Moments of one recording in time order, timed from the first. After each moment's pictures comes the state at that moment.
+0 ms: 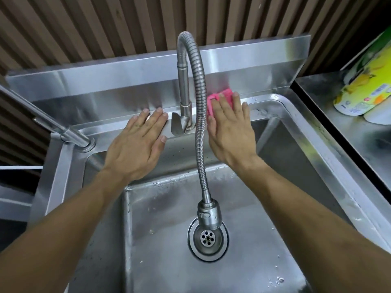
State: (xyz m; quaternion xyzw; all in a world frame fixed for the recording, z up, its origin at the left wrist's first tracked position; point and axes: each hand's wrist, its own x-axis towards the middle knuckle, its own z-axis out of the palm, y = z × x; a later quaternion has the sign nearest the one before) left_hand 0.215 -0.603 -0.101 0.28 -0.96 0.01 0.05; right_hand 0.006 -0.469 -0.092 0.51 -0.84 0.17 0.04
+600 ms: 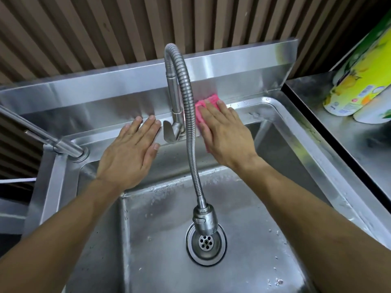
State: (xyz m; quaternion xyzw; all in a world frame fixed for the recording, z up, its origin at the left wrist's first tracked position) left_hand 0.216 -0.606 -0.103 0.28 -0.96 0.02 0.05; right_hand -0.012 -0.464 -0.093 0.57 -0.81 0.17 0.05
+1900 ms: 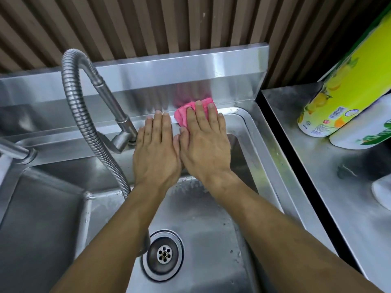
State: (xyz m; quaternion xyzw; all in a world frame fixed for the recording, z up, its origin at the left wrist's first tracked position) left_hand 0.050 -0.503 -0.112 0.47 -0.87 -0.03 0.13; right_hand -0.058 -0.446 -0.094 0.53 -0.82 0.21 0.00
